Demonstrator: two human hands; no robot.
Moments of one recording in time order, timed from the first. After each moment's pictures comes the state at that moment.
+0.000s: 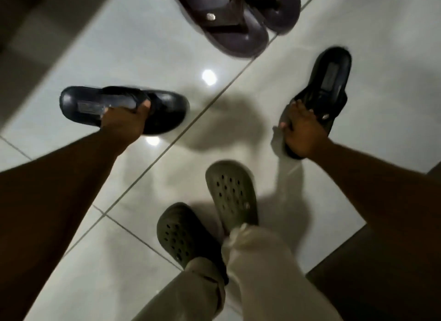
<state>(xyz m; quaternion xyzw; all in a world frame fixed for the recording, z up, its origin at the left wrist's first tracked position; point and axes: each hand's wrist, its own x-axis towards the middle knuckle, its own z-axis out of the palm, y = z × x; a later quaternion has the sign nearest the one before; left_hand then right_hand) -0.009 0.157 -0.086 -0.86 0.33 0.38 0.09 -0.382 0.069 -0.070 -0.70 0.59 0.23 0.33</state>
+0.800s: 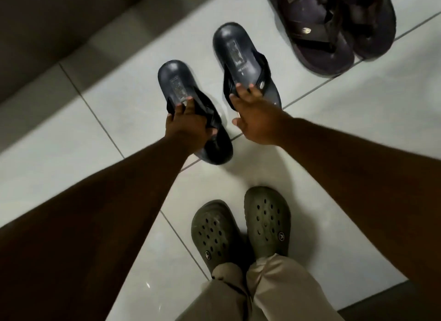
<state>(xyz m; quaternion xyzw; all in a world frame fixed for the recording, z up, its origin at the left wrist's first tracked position) -0.002 0.201 -0.076 -0.79 0.46 0.38 0.16 -0.159 0.092 -0.068 -0.88 0.28 0.22 0.31</state>
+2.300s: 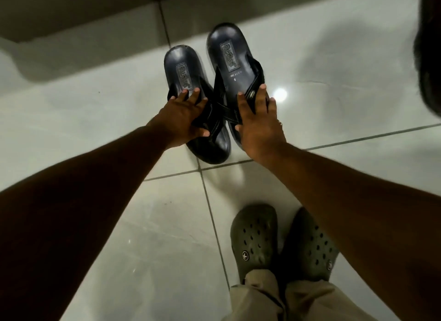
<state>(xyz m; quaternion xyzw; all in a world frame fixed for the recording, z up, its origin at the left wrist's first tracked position) 0.146 0.356 -0.075 -0.79 0.45 0.41 0.10 -0.017 0.229 -0.091 -0.88 0.31 0.22 0.30</state>
